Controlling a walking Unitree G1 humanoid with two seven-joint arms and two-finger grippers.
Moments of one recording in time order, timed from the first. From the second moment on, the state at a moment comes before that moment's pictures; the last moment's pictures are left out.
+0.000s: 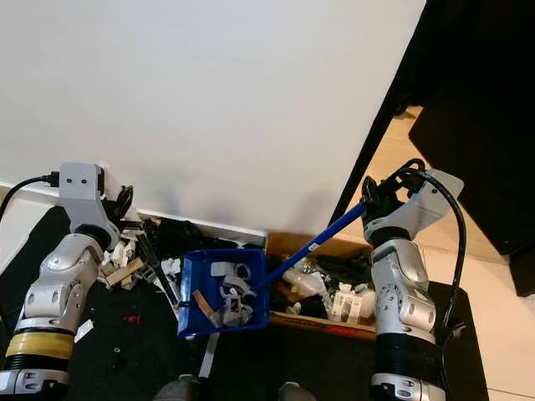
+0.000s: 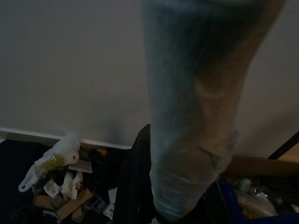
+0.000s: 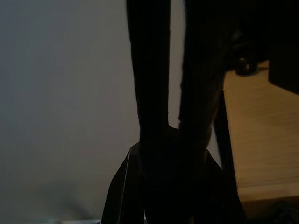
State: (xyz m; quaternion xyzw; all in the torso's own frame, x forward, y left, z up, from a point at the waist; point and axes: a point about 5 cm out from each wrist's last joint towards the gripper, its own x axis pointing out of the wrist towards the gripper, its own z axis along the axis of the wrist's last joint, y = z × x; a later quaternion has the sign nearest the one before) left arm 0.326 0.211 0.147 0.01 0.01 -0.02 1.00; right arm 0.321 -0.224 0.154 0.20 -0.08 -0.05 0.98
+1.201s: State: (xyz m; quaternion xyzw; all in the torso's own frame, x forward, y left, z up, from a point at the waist) left arm 0.327 0.208 0.146 0.01 0.01 -0.04 1.00; right arm 0.335 -0.293 0.277 -0.02 -0.28 -0.12 0.95
